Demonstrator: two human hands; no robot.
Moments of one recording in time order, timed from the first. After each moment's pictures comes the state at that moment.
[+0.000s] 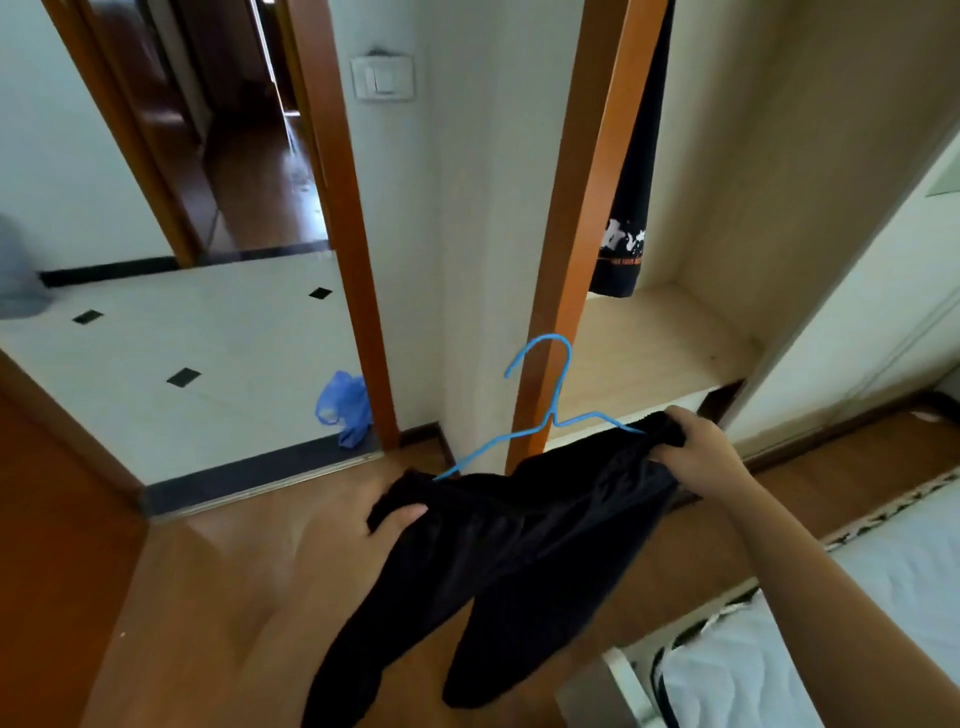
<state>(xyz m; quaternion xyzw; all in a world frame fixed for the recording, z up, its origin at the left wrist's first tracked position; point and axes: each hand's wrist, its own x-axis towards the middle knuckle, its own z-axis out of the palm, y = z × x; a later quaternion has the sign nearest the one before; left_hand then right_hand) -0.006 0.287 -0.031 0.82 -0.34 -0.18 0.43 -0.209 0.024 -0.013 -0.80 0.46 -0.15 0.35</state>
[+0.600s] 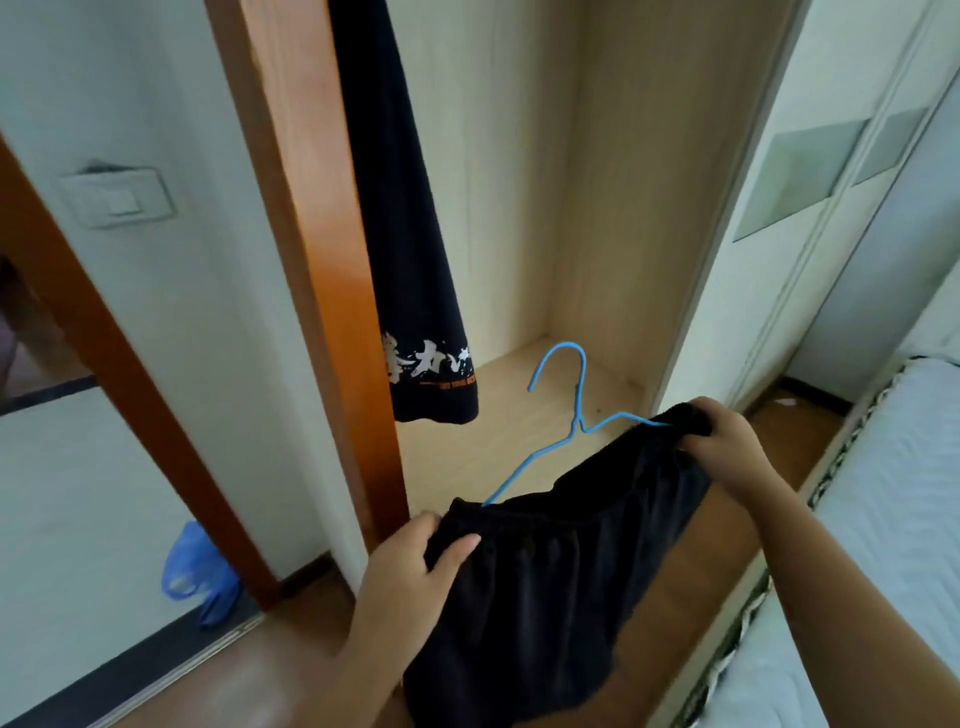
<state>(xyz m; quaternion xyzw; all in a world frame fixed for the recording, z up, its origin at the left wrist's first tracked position) -0.036 -0.008 -0.025 0.72 -0.53 -0.19 0.42 -0.283 -0.208 0.023 -0.70 0.58 -0.32 0.27</state>
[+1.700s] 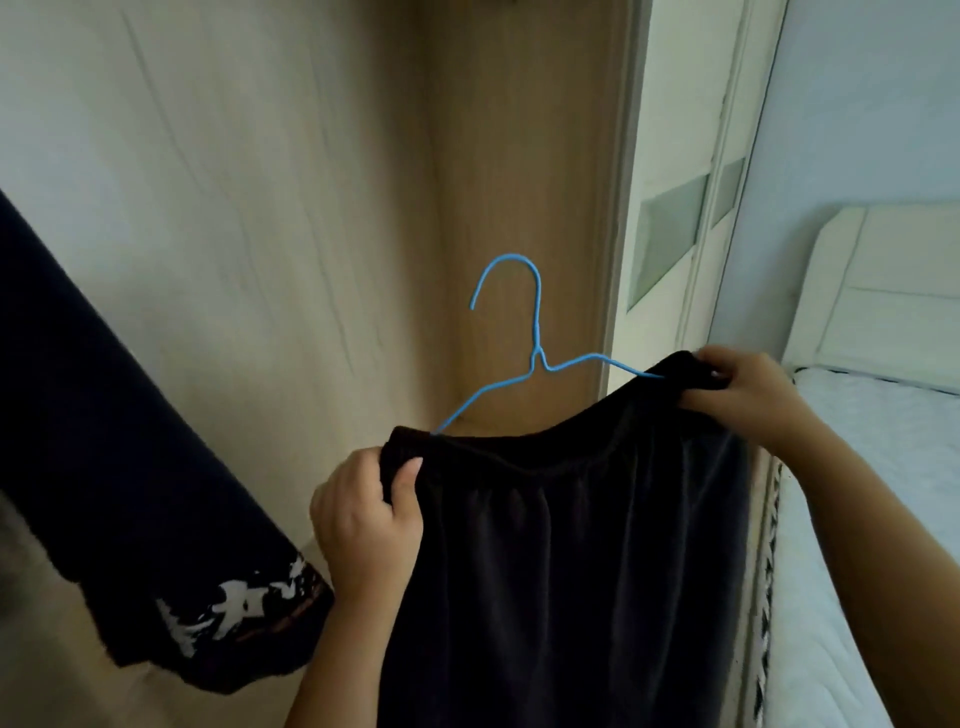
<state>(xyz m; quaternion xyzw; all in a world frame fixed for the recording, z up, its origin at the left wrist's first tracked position) -0.046 -0.296 0.042 0.60 -0.58 0.17 0.53 -0.351 -0.374 0.117 -0.70 0.57 -0.40 0.17</state>
